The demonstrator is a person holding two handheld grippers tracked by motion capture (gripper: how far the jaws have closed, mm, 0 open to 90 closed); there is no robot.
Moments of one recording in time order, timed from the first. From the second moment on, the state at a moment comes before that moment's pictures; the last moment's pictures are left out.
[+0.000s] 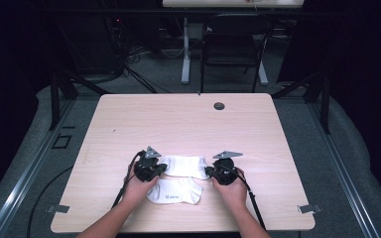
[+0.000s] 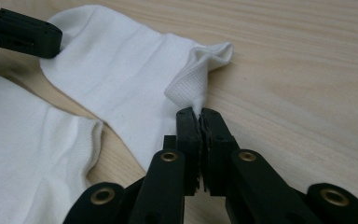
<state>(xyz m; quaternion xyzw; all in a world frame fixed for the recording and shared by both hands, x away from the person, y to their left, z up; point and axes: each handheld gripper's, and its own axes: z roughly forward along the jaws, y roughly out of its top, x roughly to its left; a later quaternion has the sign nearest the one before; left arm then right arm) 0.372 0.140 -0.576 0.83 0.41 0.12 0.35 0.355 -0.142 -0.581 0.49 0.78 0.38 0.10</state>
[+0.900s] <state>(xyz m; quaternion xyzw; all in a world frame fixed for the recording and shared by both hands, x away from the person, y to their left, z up) 0.397 0.157 -0.563 0.81 0.43 0.13 0.37 0.374 -0.136 -0.558 0.48 0.77 0.40 0.12</state>
